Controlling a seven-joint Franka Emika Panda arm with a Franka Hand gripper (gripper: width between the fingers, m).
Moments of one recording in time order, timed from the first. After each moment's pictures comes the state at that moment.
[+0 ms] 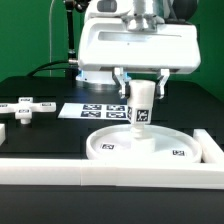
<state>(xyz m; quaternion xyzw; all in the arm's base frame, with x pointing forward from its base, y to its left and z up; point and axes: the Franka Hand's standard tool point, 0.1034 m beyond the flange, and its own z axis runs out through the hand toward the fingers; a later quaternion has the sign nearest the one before) 0.579 0.025 0.100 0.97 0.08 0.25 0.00</state>
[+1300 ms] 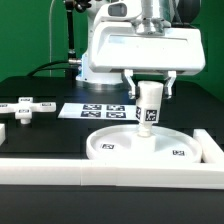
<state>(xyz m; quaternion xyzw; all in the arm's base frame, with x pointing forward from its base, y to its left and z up) 0.561 0.043 0.098 0.96 0.10 0.25 0.00</state>
